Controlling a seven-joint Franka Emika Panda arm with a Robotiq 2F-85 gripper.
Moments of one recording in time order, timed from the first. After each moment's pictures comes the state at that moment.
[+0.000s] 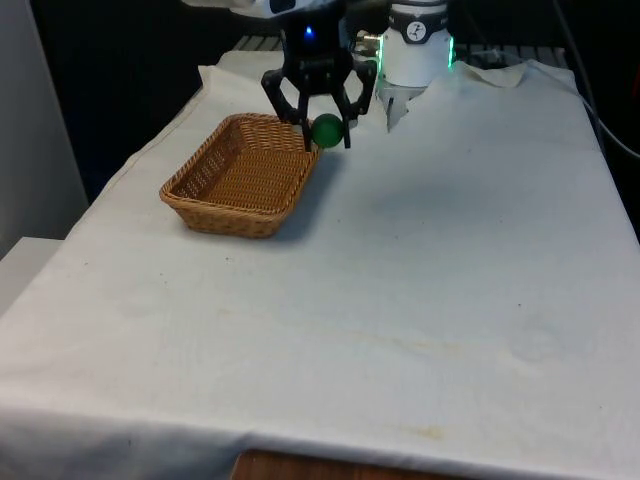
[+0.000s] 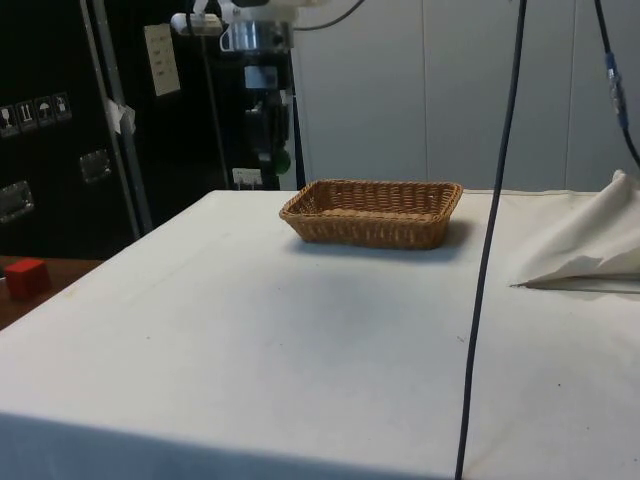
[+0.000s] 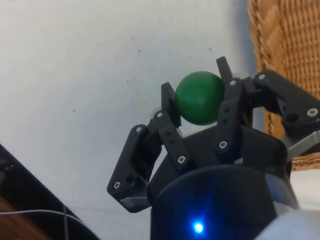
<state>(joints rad) 0.42 0.40 -0.66 -1.94 0.43 2.23 -0.57</state>
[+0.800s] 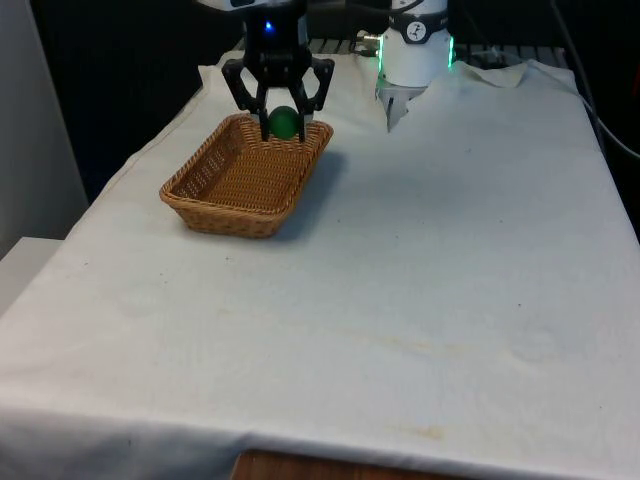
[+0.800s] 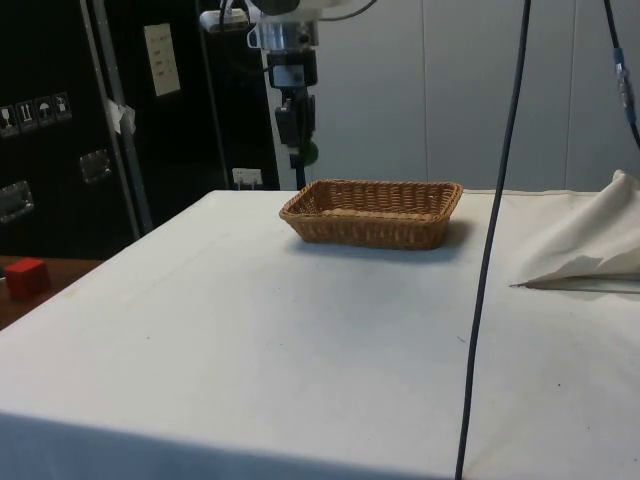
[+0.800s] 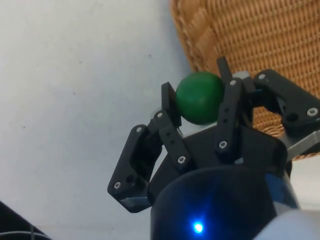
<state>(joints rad) 0.42 0.39 -0.73 -2.00 0.35 2.28 -0.58</state>
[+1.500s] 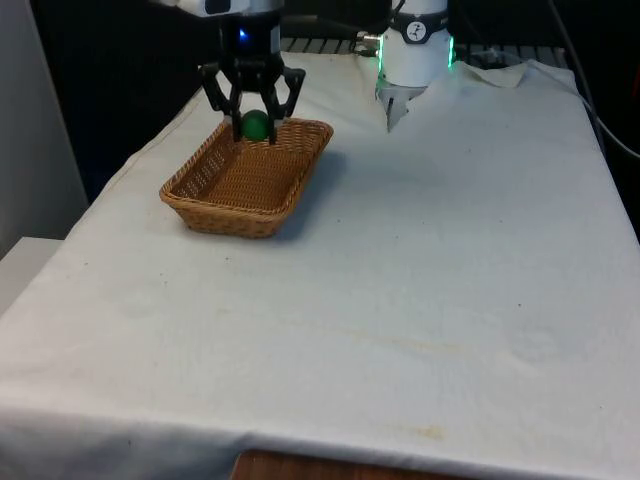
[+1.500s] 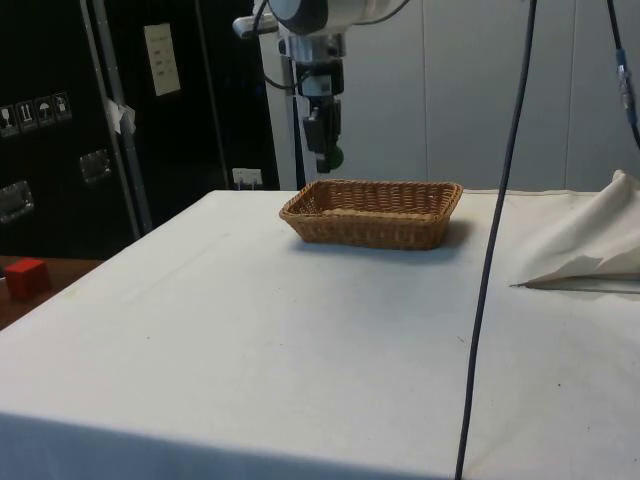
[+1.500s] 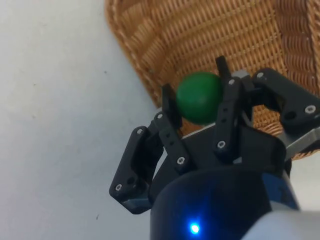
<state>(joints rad) 0.42 0.39 -0.79 -2.09 0.35 2.40 -0.62</state>
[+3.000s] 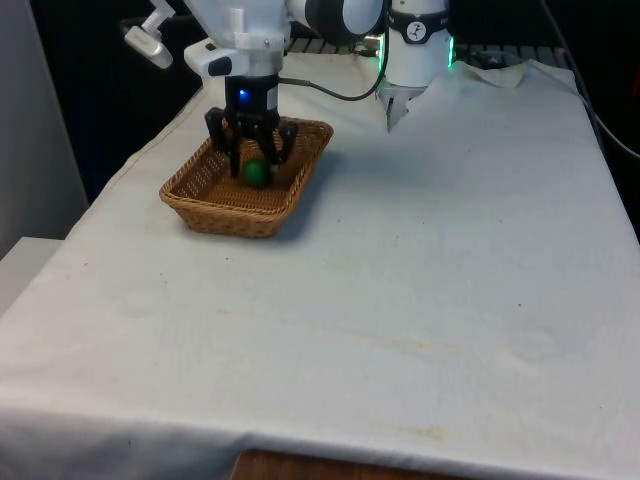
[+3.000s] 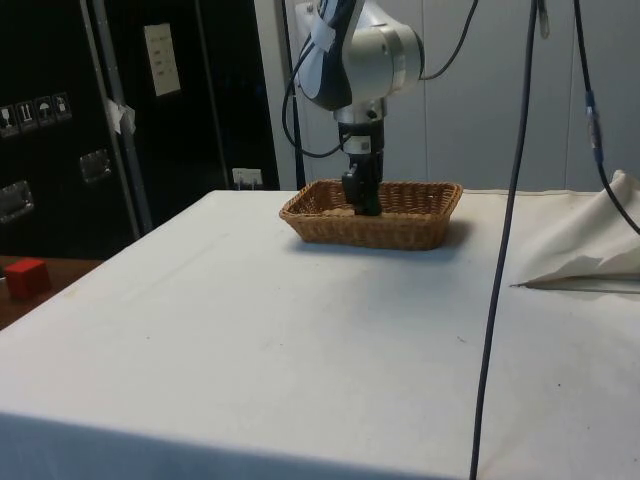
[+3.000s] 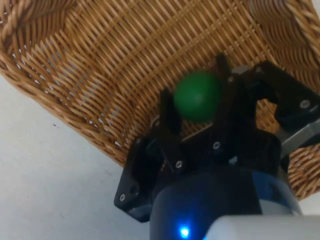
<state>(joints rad) 0.42 0.56 -0.78 -2.24 0.63 2.64 -0.74</state>
